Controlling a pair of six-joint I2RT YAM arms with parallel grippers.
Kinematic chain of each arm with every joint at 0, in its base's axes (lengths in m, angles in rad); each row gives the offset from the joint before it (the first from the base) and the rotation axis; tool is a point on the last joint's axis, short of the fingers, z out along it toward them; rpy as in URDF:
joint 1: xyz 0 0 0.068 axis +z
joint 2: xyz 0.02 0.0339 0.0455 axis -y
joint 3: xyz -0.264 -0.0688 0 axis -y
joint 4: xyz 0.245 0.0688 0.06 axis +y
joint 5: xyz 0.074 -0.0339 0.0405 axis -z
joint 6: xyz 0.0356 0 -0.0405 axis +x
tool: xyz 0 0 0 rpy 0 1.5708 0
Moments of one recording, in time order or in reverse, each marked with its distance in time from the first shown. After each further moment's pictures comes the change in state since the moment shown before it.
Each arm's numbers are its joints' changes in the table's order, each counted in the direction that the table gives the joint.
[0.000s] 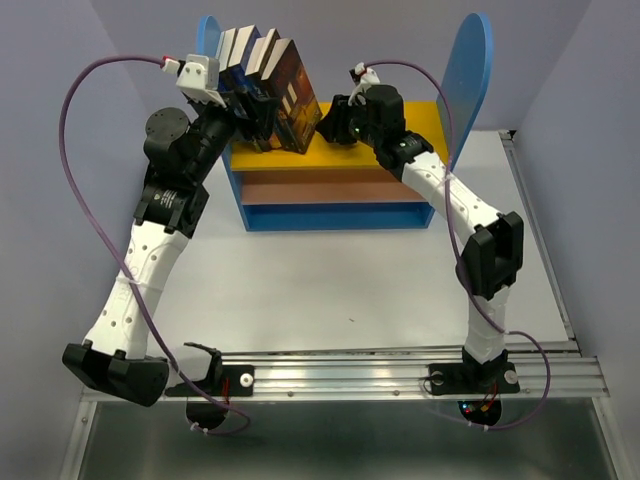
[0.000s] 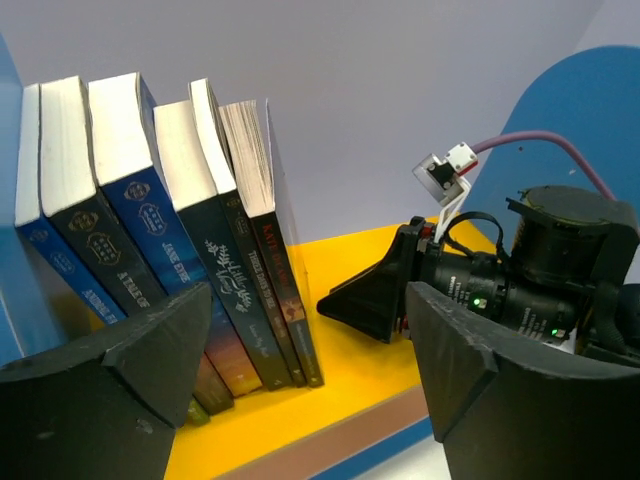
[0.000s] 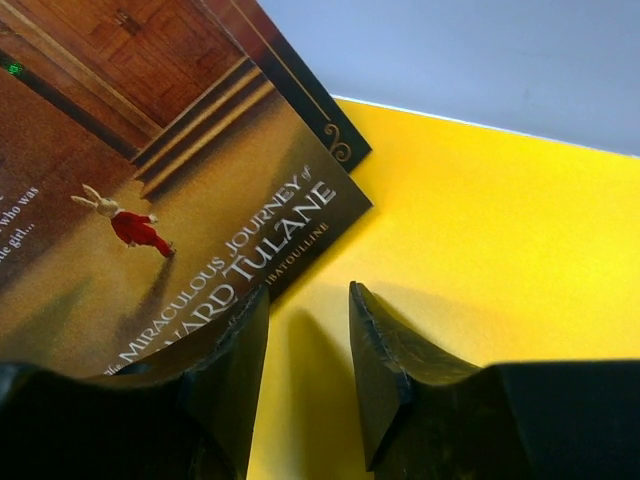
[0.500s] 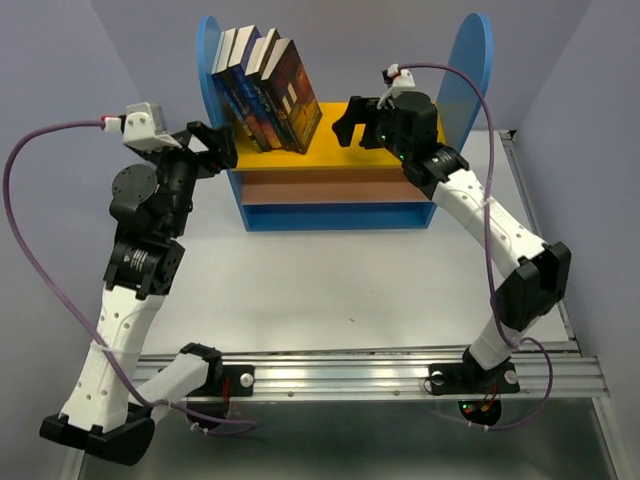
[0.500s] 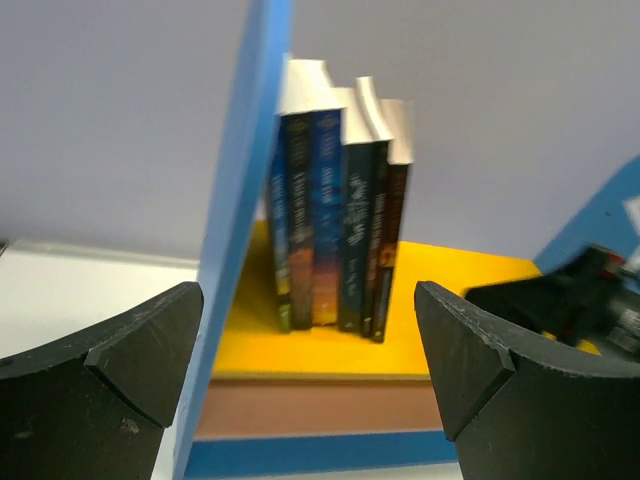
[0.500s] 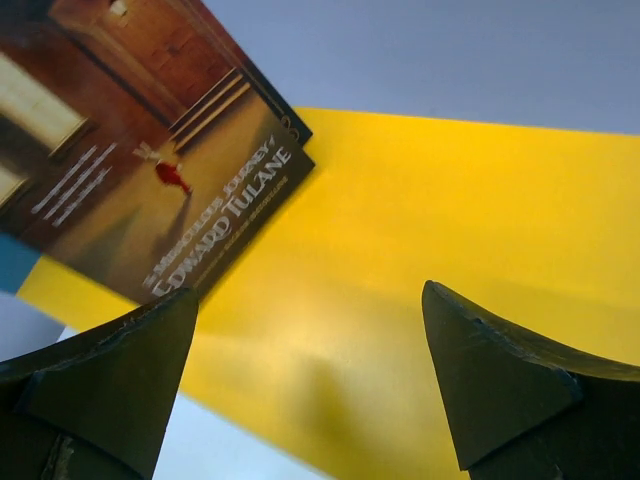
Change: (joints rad) left arm 0.000 0.295 -0.190 0.092 -0.318 -0.063; right arm 0.000 0.258 -0.217 -0.001 0.164 -0.027
